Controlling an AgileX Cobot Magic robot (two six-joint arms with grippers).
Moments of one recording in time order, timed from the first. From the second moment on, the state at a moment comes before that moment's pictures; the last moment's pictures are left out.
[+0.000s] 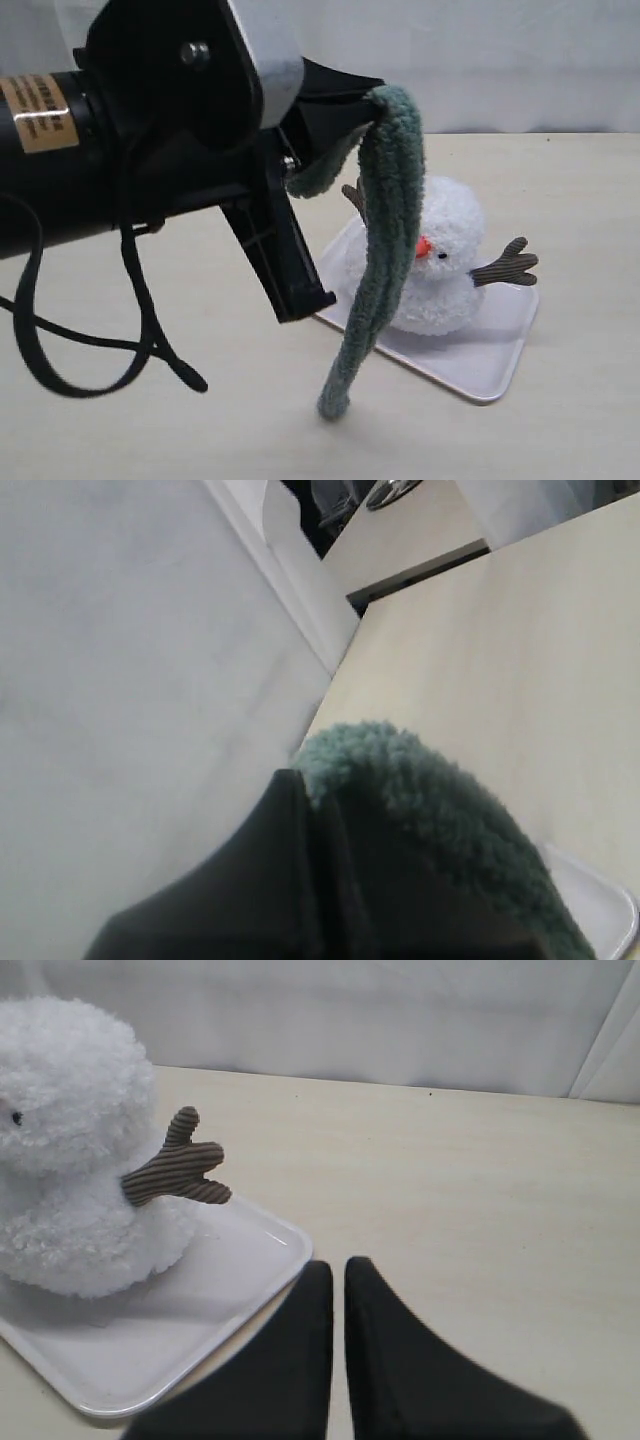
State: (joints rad) left arm -1.02 1.19 -0.88 -0.26 -0.07 0.92; right arm 0.04 0.00 0.00 -0.17 0.34 0.06
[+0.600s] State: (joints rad) left arm -1.07 1.52 -1.07 -0.22 -0.23 0.92; right arm 0.04 0.00 0.00 -0.17 0.34 0.06
